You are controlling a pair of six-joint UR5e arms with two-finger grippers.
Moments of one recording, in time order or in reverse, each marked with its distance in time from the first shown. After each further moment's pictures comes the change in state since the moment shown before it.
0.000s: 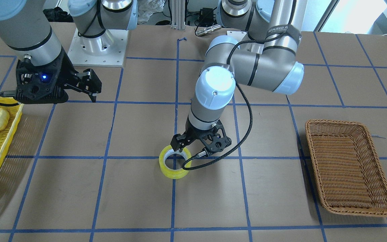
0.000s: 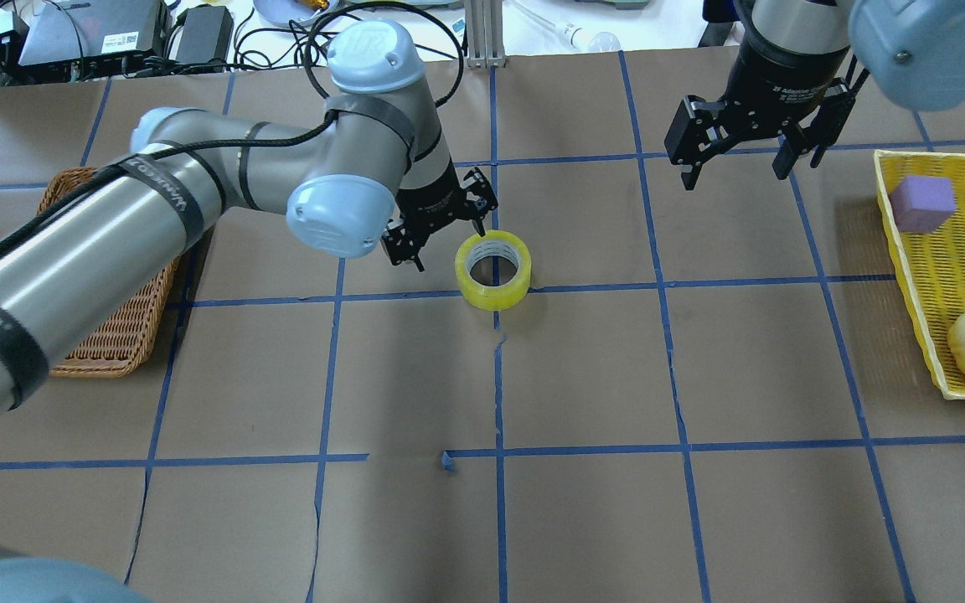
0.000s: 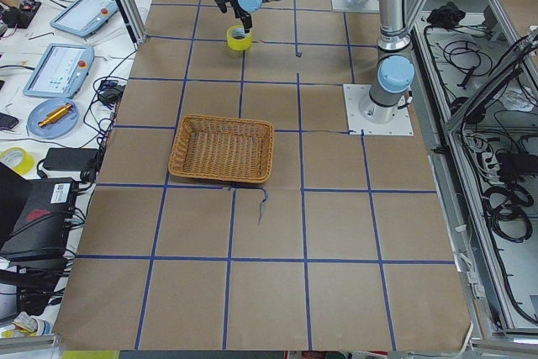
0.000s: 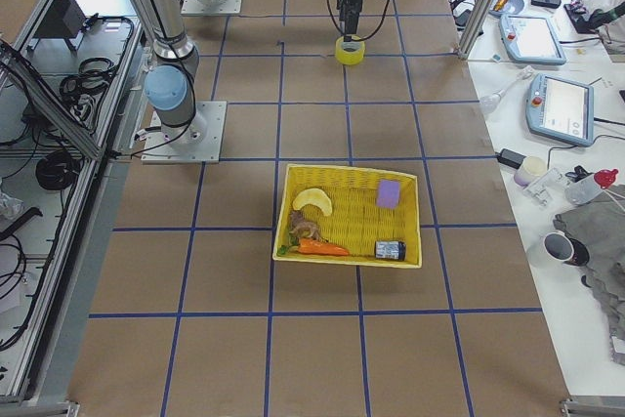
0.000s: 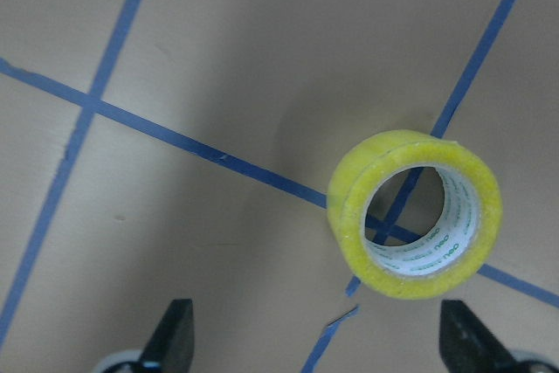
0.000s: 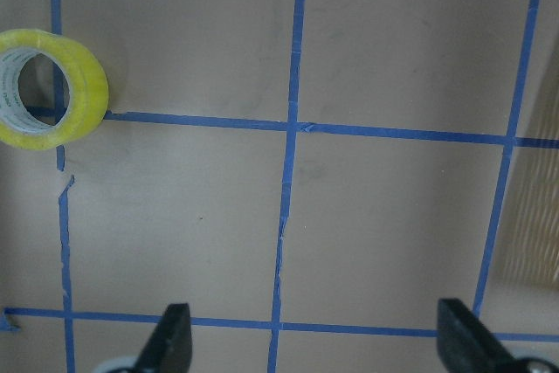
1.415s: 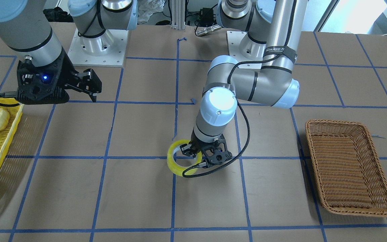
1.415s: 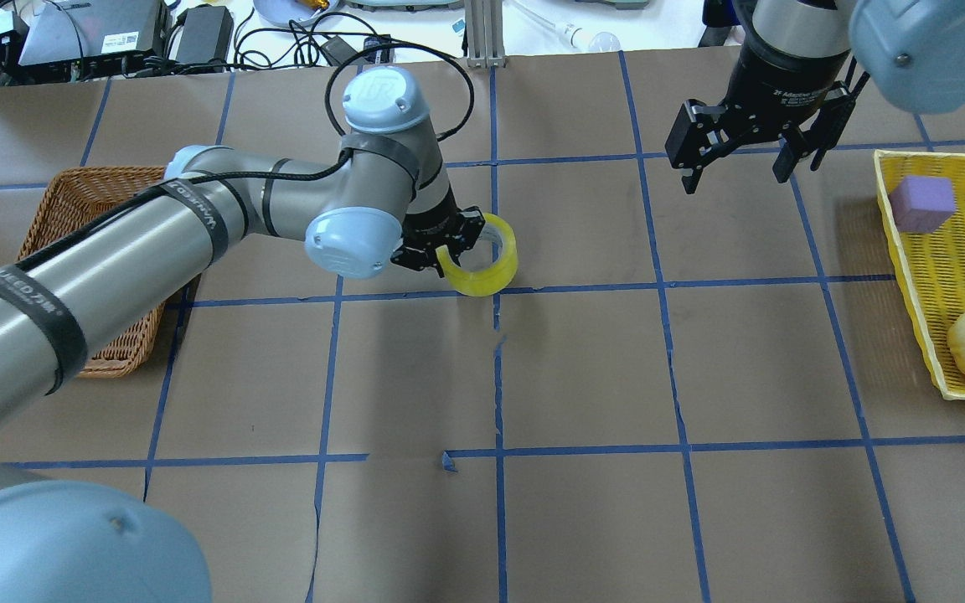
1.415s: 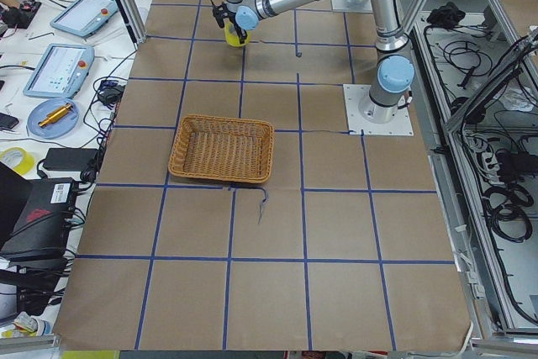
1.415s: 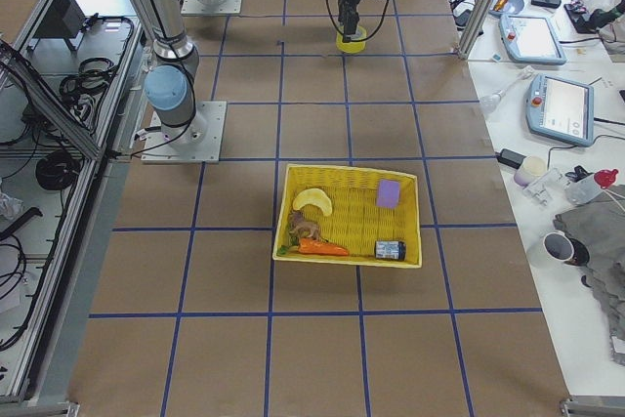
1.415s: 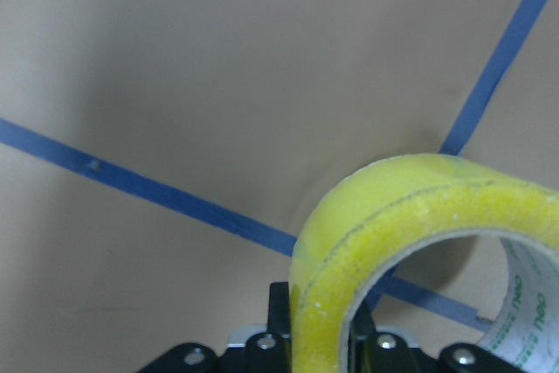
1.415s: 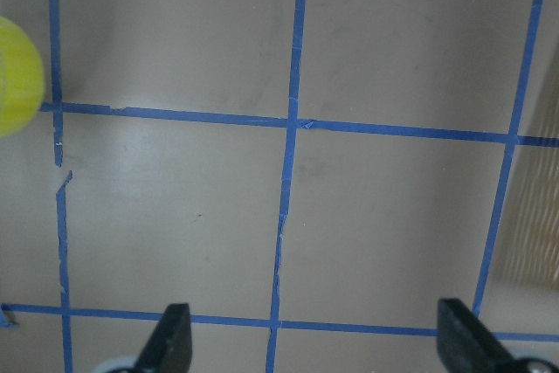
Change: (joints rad) left arm 0.078 -0.004 -0.049 0.038 0.019 0.282; right arm -0.001 0.003 0.005 -0.001 -0.001 -0.006
